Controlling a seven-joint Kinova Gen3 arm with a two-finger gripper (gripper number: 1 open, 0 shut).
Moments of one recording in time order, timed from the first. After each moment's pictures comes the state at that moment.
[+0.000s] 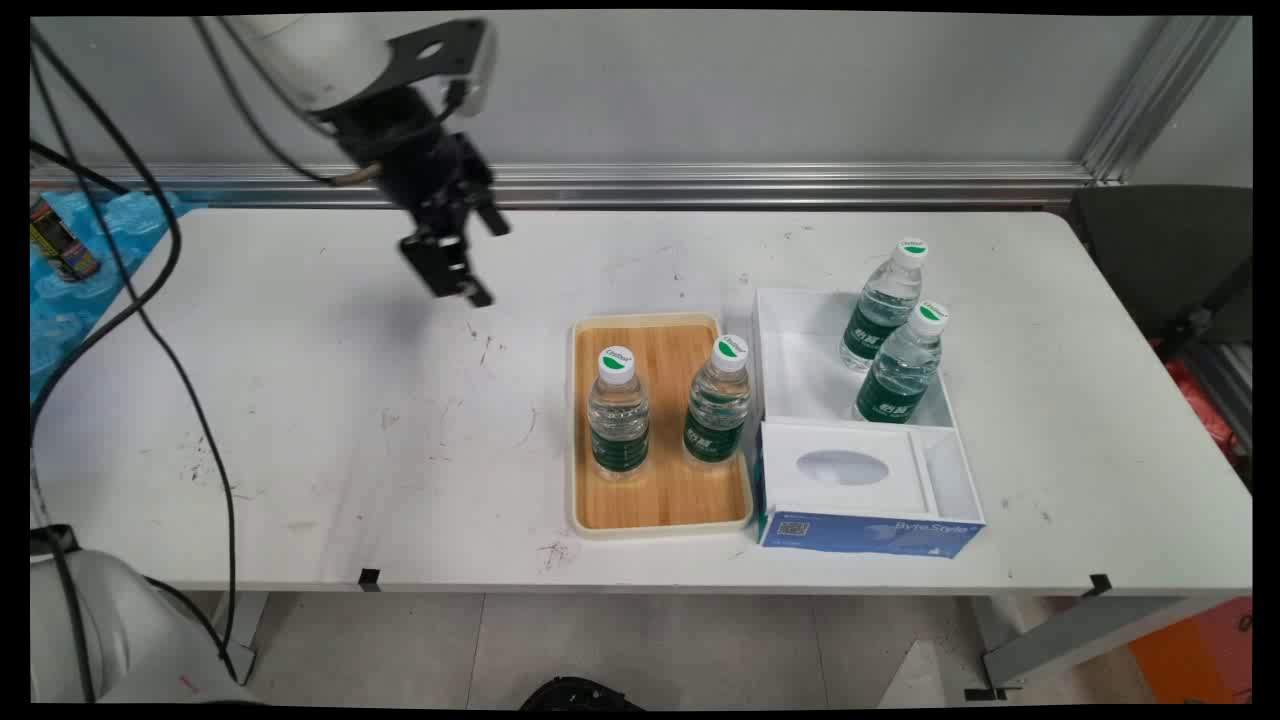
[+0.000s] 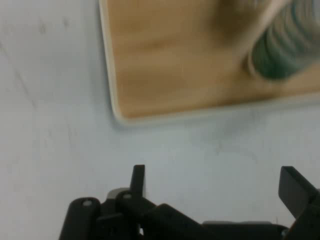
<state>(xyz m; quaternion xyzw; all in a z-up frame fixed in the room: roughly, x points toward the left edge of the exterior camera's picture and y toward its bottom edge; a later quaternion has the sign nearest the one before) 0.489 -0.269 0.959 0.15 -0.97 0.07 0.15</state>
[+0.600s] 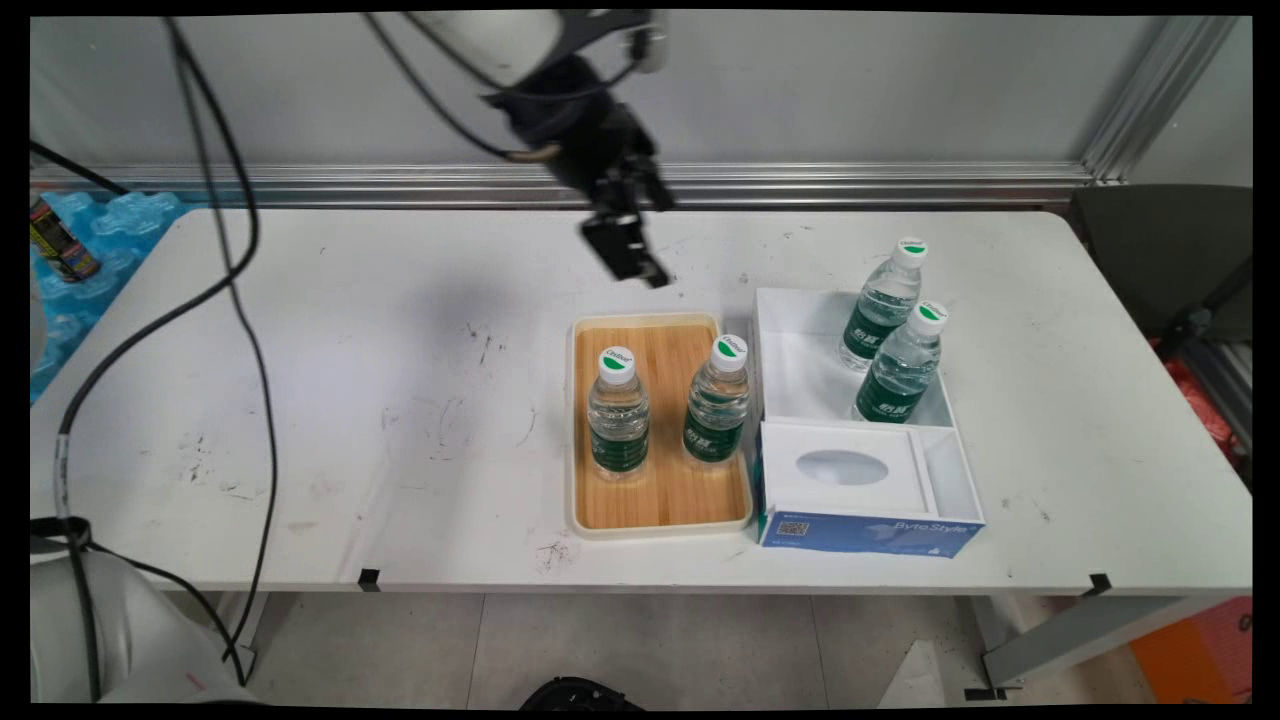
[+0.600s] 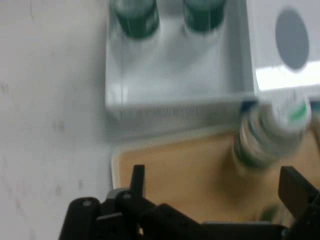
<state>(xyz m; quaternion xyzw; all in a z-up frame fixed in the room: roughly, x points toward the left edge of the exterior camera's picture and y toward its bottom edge) 0.377 -0.302 0.972 0.12 -0.96 0.10 0.24</state>
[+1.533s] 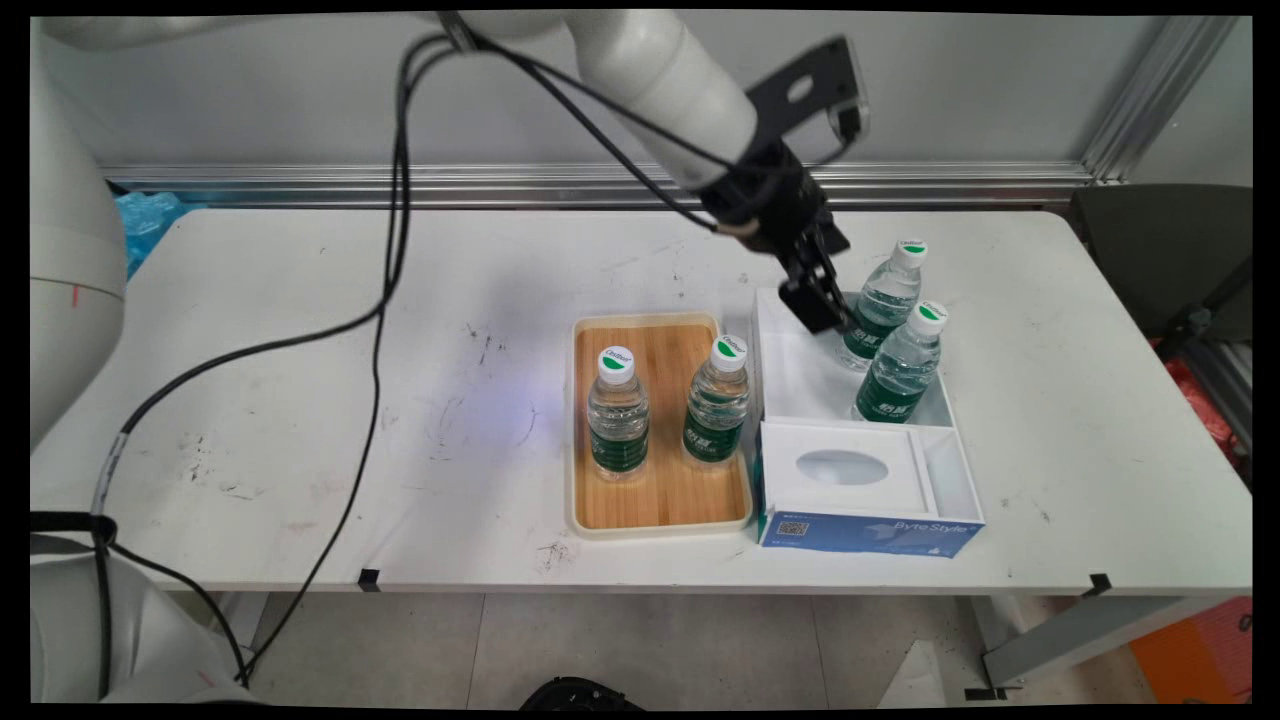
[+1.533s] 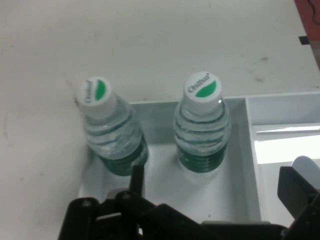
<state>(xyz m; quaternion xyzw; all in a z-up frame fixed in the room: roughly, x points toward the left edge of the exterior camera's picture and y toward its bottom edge) 0.262 -0.334 0.905 0.13 -0.93 0.11 0.34</state>
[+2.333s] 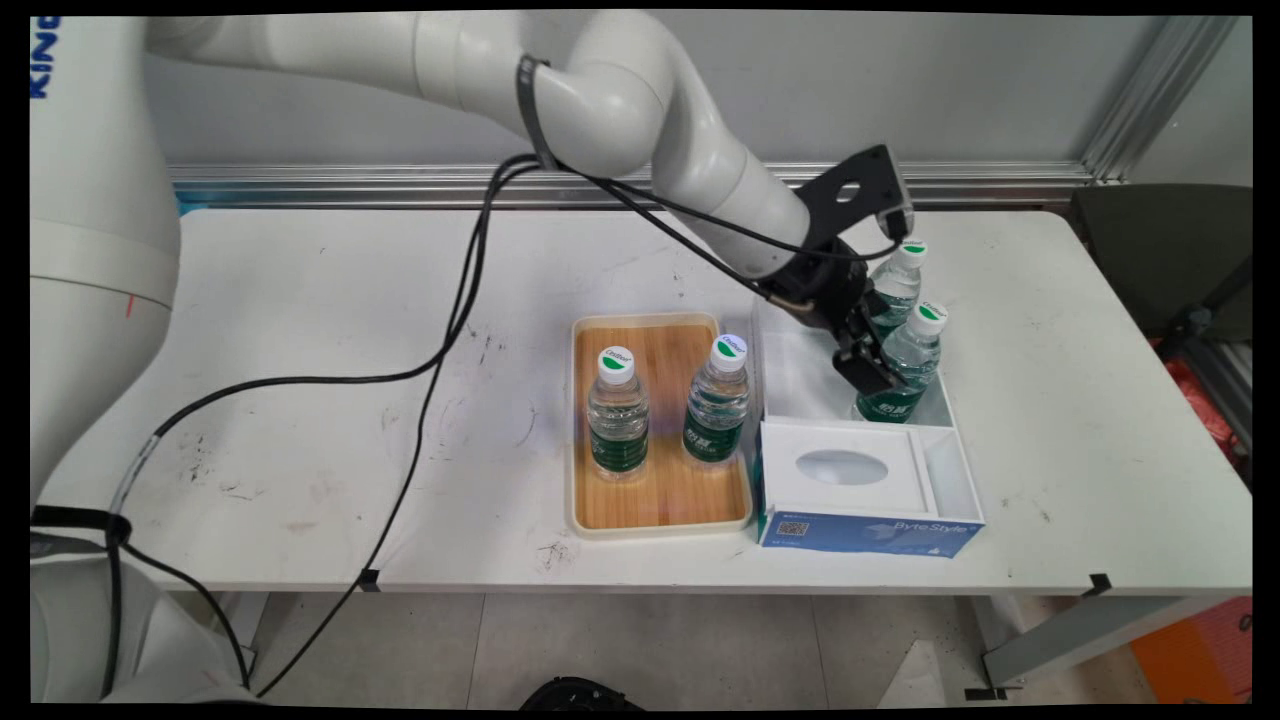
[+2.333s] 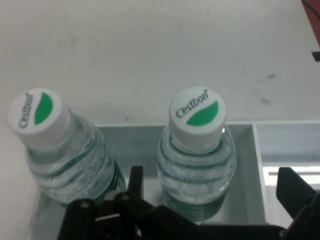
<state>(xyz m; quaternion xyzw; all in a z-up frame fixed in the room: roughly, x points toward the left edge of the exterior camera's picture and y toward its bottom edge) 0.215 -0.345 0.829 0.14 -0.92 0.10 0.36</state>
